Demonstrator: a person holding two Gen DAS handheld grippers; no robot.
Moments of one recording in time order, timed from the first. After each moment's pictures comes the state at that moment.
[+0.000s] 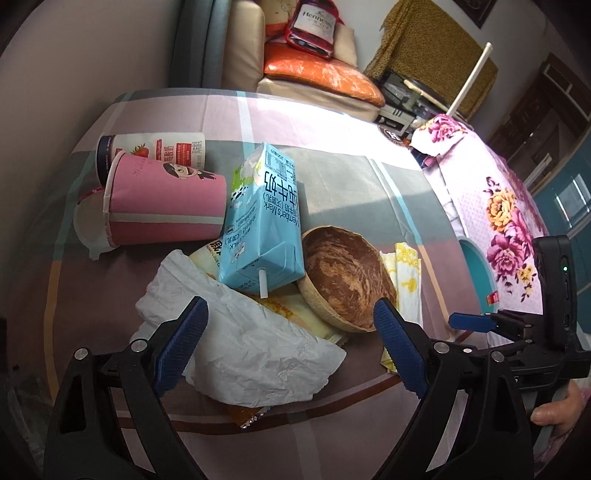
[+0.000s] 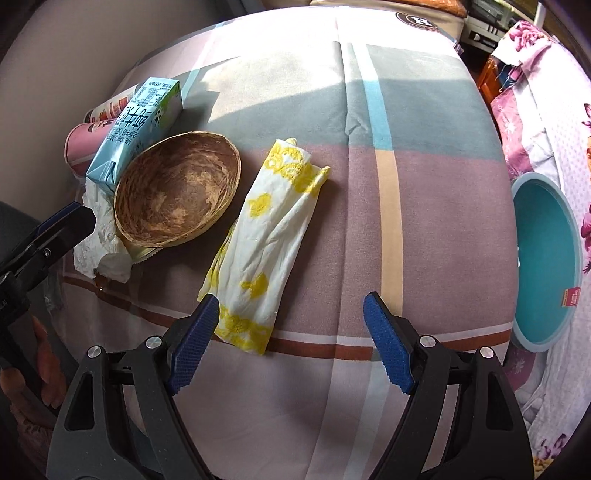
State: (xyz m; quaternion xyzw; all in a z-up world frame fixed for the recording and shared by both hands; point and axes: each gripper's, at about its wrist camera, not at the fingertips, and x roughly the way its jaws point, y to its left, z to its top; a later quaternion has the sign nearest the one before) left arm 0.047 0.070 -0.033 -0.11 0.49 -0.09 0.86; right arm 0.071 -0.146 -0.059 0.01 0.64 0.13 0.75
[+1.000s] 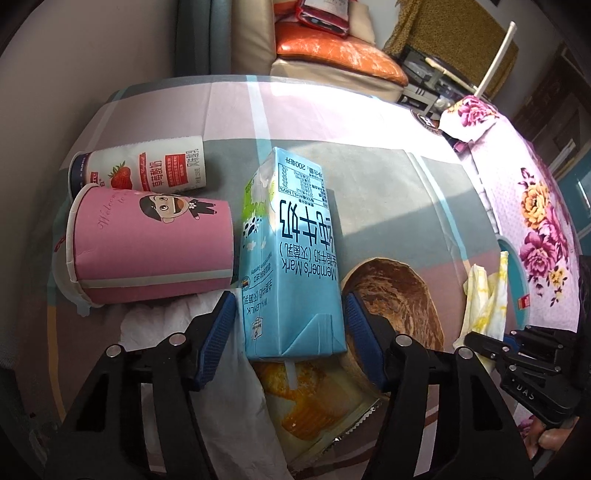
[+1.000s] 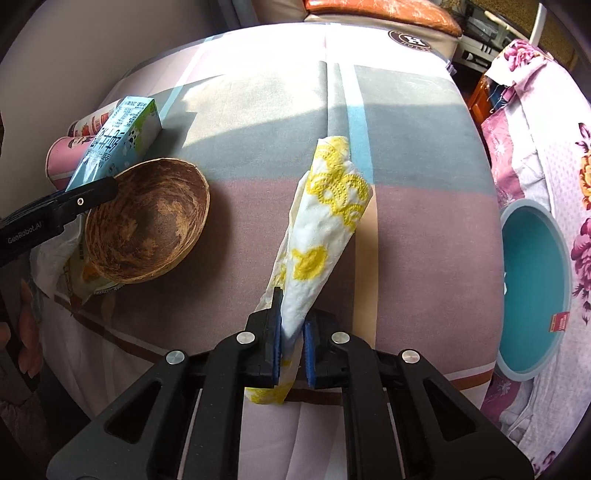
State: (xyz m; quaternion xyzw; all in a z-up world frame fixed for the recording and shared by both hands) left arm 0.108 0.065 -0.057 -0.07 0.54 -0.06 0.84; right arm 0.093 -0.159 -0.064 0.00 0.61 0.11 0.78
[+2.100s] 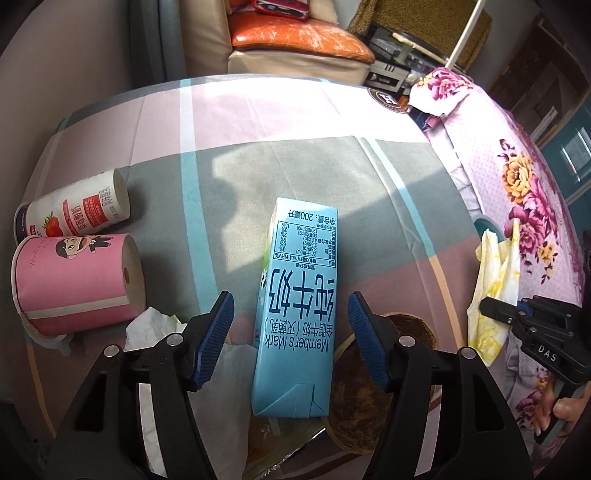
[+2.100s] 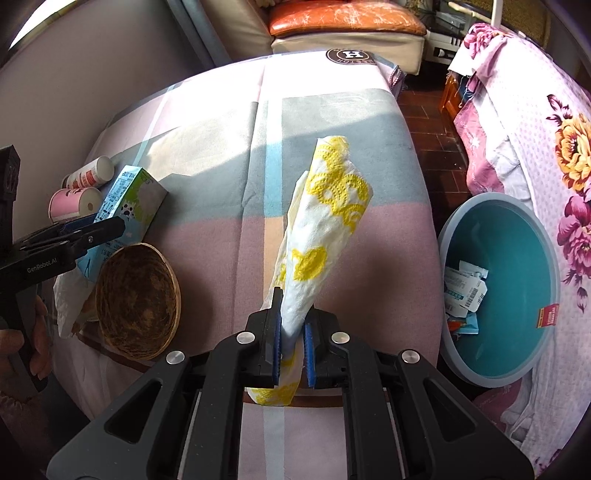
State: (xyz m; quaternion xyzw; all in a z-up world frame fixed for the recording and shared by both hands) left arm 0.131 0.012 -0.054 -0.03 0.56 -0.11 0.82; right arm 0.099 -0.224 -0.043 0.05 0.58 0.09 0.80
